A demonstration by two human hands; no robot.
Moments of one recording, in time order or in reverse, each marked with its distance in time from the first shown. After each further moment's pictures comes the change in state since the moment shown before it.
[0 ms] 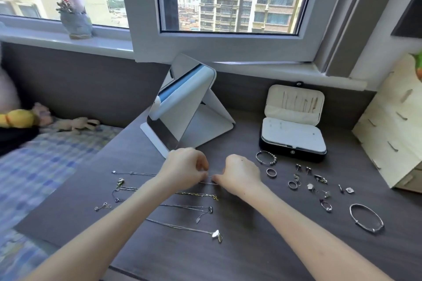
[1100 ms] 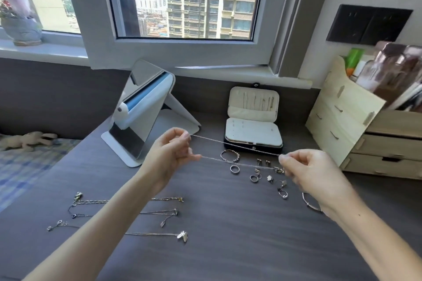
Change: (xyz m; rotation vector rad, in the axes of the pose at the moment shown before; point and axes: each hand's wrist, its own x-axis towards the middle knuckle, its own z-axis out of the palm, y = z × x) left_hand 0.009 0.051 -0.005 -1.540 0.033 -0.121; right_hand -0.095 0.130 -0.078 0.827 0.405 0.207
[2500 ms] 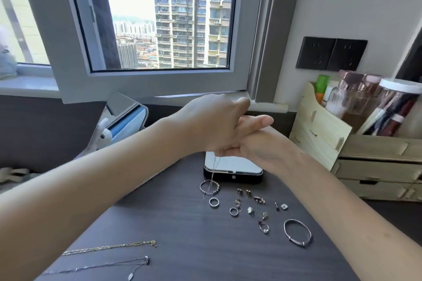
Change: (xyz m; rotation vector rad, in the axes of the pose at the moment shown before) left_hand 0.025 0.109 0.148 1.844 -0.359 0.776; right_hand 0.056 -0.095 0.004 0.326 -0.517 -0.221
